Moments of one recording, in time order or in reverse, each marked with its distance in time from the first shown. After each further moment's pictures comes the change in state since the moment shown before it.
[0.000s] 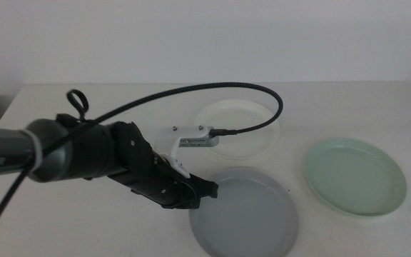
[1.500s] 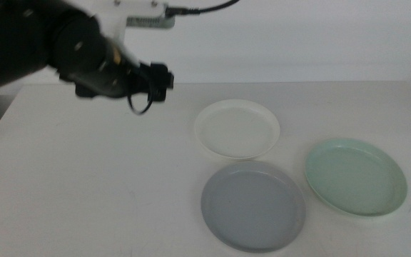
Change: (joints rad) left arm 0.045 -0.217 -0.371 0.905 0.357 -0.726; right arm 0.000 0.000 0.000 0.000 0.001 0.000
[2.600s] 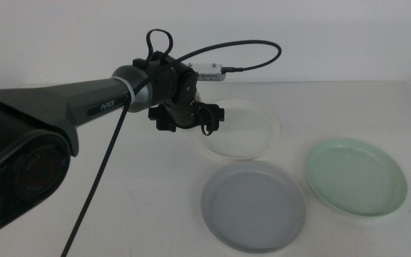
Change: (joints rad) left arm -0.005 0.670 -0.425 -0.092 -0.087 -0.031; right arm 0.000 0.000 0.000 0.000 0.001 0.000
